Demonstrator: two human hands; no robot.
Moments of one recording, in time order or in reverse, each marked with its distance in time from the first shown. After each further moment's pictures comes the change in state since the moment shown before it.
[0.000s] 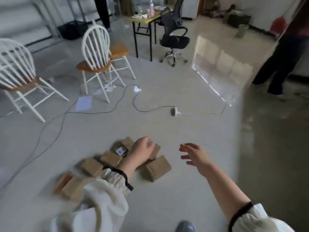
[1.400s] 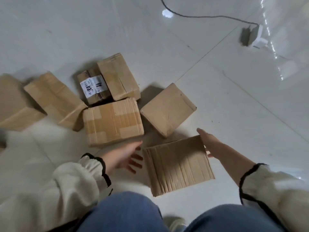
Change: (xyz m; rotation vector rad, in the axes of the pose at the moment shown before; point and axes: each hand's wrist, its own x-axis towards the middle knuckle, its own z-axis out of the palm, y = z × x) left_hand 0.449 -0.518 0.432 -0.890 -0.443 -0.909; right_hand 0.725 0.427 0.196 -0.650 -0.149 0.472
